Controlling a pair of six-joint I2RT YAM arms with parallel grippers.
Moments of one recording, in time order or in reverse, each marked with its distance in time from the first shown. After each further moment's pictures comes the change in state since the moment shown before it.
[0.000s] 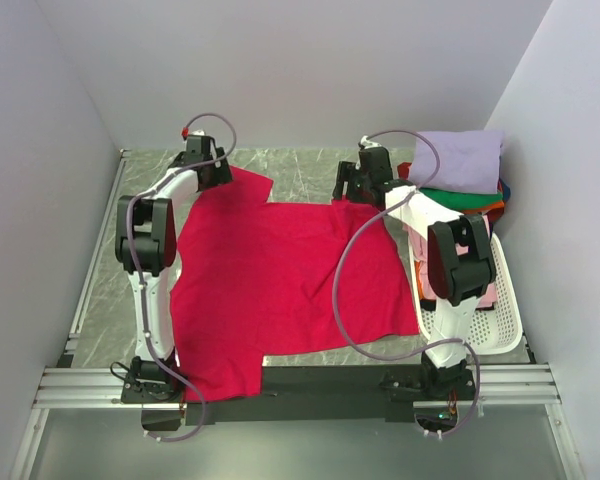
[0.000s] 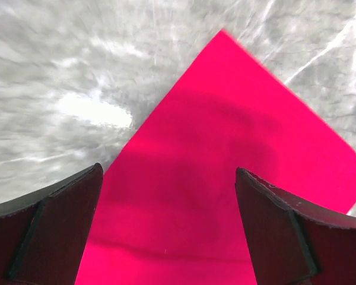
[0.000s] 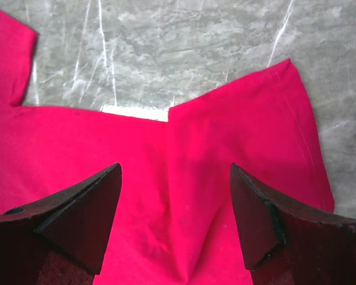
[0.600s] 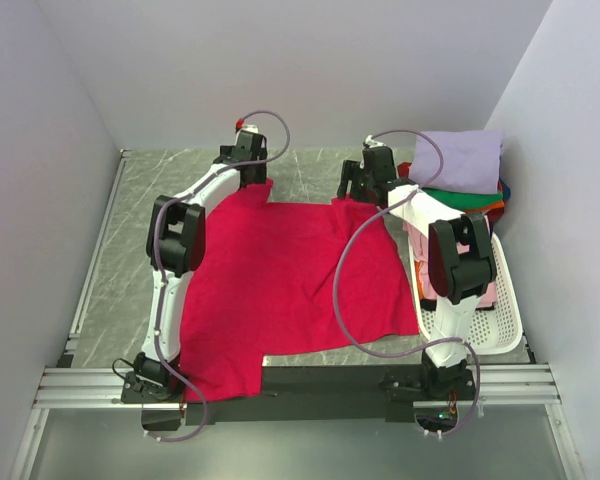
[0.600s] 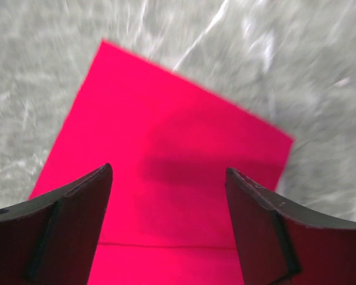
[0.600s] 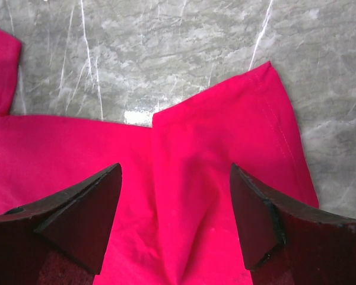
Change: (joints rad) left arm -0.238 0.071 0.211 -0.109 -0.274 0.178; right arm -0.022 0.017 0.011 -0.008 0.014 0.001
